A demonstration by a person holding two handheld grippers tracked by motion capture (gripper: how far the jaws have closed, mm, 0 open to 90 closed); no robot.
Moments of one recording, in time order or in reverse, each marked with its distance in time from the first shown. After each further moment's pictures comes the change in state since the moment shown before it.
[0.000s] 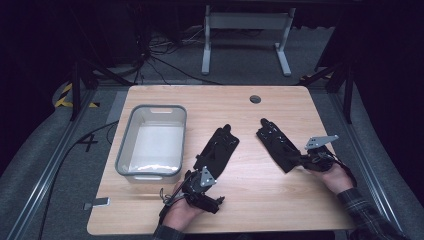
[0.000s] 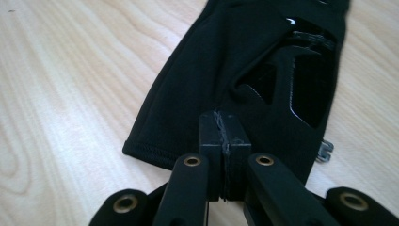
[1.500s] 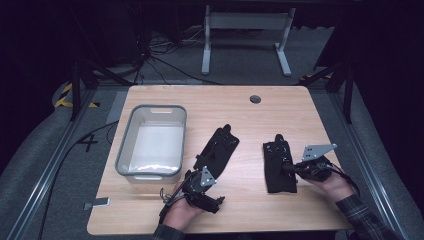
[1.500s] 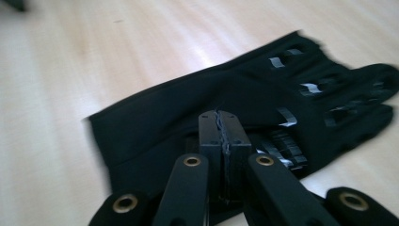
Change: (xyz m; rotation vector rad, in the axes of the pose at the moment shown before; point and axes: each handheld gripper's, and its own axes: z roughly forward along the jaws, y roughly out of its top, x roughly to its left) left arm 0.000 0.001 0.001 0.001 -0.008 -0.003; right arm 0.037 0.012 -0.013 -0.044 0.078 -0.144
